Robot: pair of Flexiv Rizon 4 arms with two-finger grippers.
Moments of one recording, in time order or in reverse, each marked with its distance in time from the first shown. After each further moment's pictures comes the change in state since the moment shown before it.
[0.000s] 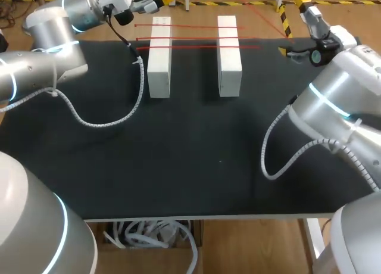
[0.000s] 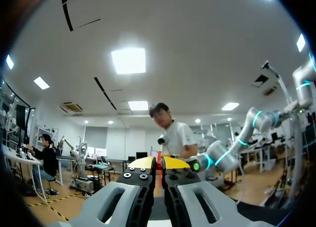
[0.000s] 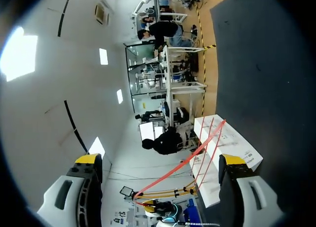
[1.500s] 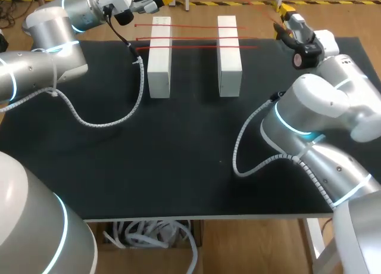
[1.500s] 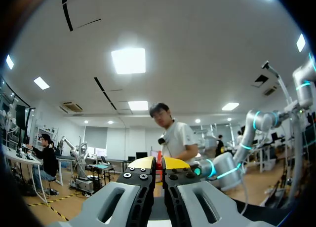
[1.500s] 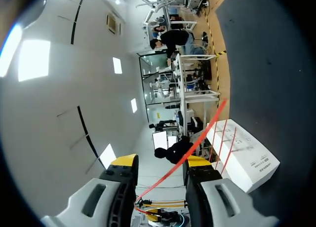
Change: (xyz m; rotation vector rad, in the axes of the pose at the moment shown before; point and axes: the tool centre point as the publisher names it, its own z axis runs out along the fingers) left arm 0.000 0.000 0.000 0.000 0.000 0.000; right arm 0.003 -0.008 0.020 -0.092 0.136 -0.010
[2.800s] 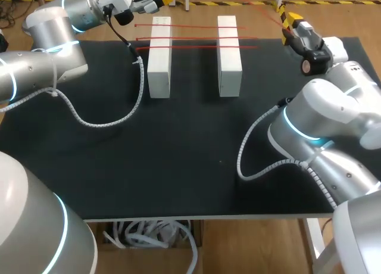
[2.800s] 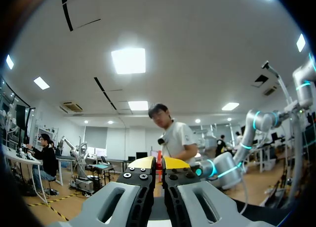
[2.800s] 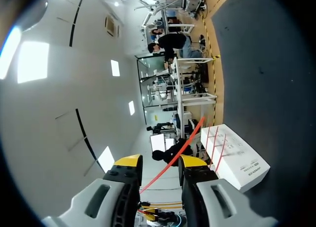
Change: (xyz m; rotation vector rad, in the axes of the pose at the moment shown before) left arm 0.000 0.000 0.000 0.000 0.000 0.000; right arm -0.007 0.017 -0.020 -0.021 -0.019 0.003
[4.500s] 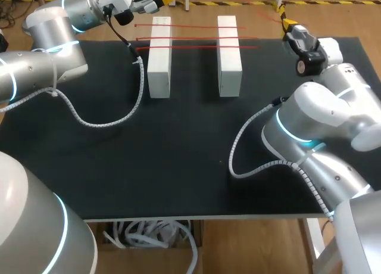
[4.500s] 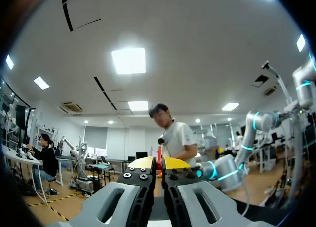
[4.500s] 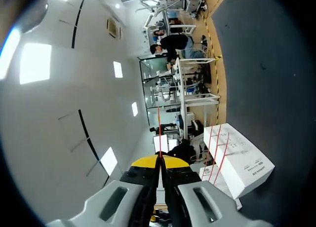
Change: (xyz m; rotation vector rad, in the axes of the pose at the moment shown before) left arm 0.000 0.000 0.000 0.000 0.000 0.000; right arm -0.002 -0.008 0.006 0.000 0.028 -0.005
